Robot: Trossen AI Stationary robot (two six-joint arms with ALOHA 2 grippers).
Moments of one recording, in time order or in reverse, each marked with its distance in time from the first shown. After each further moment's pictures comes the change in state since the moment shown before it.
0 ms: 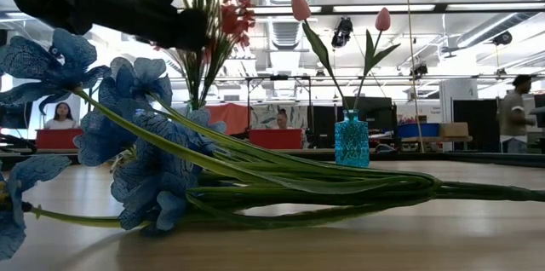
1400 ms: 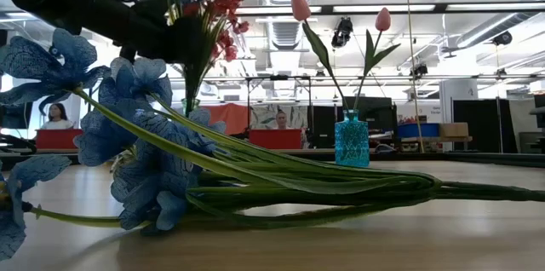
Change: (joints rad) left arm 0.000 -0.053 -0.002 -0.291 -0.102 -0.445; right arm 0.050 -0.053 -0.001 -0.077 0.001 0.000
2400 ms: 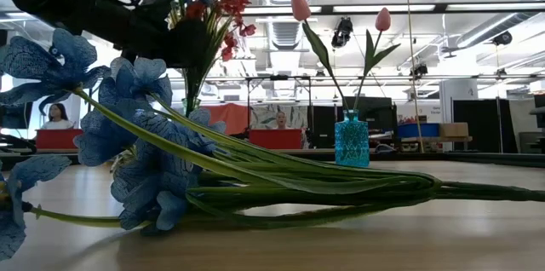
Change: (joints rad) left arm -0.004 0.023 0.000 -0.006 -0.004 -0.050; right arm 0.000 0.001 0.000 -0.005 0.000 -0.001
